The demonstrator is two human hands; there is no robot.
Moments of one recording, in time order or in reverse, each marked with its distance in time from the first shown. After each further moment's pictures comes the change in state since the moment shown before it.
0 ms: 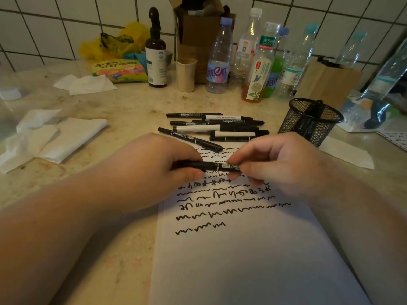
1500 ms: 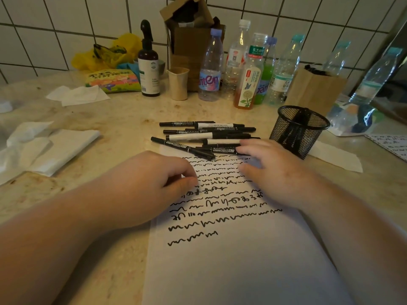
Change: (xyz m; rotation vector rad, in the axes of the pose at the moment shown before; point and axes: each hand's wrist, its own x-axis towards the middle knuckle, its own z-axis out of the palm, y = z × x) left_hand 0.003 -0.006 0.009 0.070 -0.019 0.026; right_hand 0.015 0.021 0.001 -0.638 0.153 0.123
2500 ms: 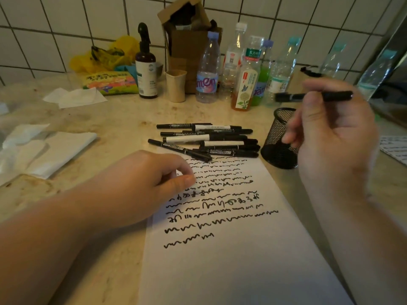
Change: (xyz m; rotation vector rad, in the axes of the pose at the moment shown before) left_hand -0.003 0.006 -0.005 -0.088 -0.009 -0.069; right_hand -0.018 -0.001 -0.027 0.793 0.891 -0.232
